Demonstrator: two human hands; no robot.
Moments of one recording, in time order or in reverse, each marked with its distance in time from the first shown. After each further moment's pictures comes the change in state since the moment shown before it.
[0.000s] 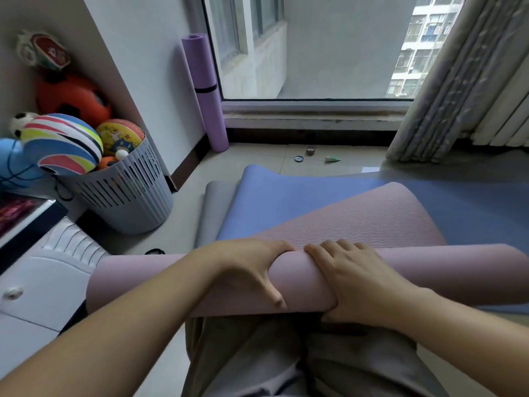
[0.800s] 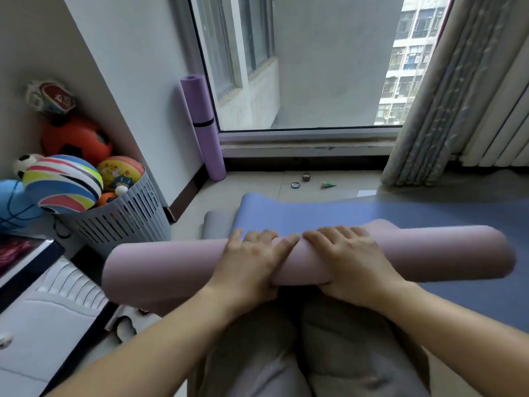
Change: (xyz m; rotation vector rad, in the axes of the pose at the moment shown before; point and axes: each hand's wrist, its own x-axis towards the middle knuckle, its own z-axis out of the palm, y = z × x) left_hand 0.022 0.001 -0.004 0.561 0.575 -0.035; right_hand 0.043 0.039 0.001 -0.012 0.497 0.093
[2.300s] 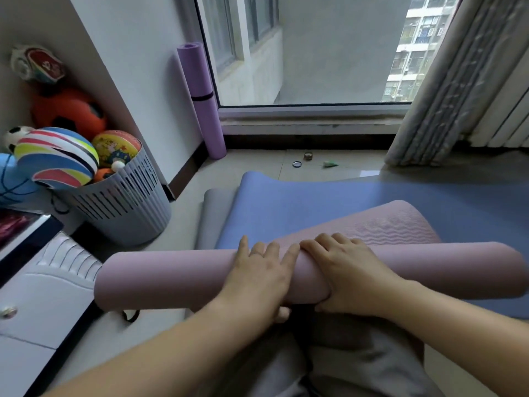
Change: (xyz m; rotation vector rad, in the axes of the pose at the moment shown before) left_hand -0.024 0.036 0.002 0.052 -0.316 -0.016; right_hand -0.015 -0.020 -0.005 0.043 -0.414 -0.060
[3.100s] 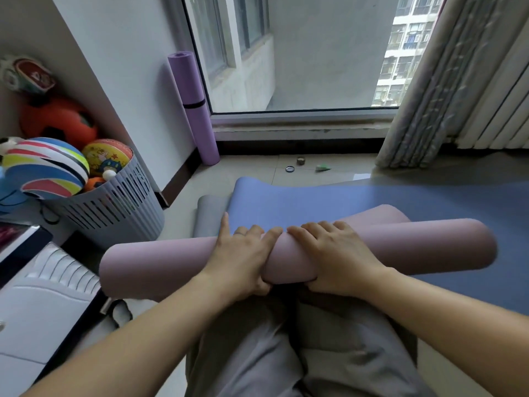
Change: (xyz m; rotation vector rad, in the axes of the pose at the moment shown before) left_hand 0.031 -0.031 -0.009 -0.004 0.073 -0.037; right_hand 0.024 0.021 0.007 -0.070 0.221 0.010
